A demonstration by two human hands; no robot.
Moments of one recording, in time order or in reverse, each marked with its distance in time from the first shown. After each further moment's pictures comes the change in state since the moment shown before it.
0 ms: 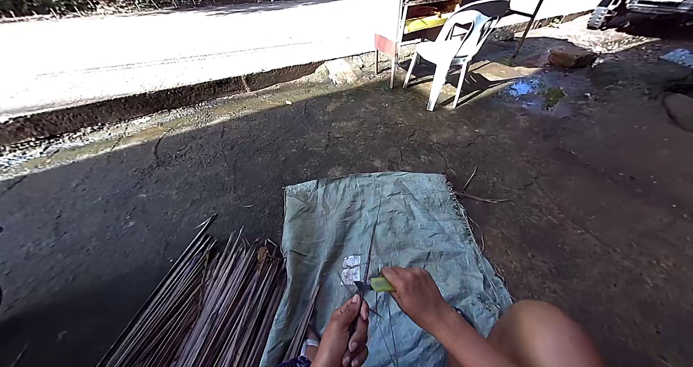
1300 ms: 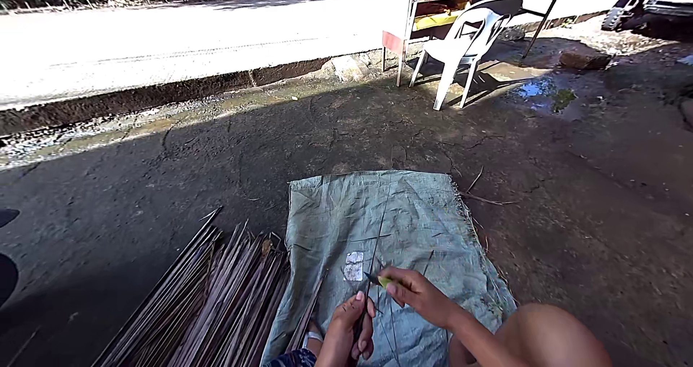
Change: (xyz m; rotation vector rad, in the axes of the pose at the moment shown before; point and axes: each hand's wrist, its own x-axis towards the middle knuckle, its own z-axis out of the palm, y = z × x) left_hand -0.006 -0.001 0.002 0.061 0.039 0.091; right_hand 0.006 0.008 -0.020 1.086 -0.434 0.230
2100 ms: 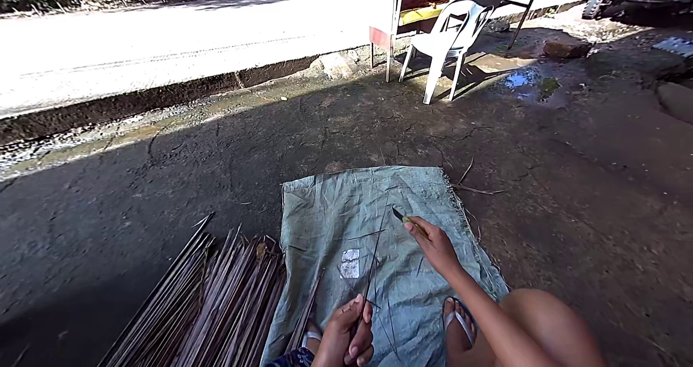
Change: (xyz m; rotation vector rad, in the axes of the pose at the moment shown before) left_hand 0.002 -0.005 -0.003 -0.171 -0.190 -0.098; right_hand 0.010 0.002 -0.056 -0.374 0.631 0.243
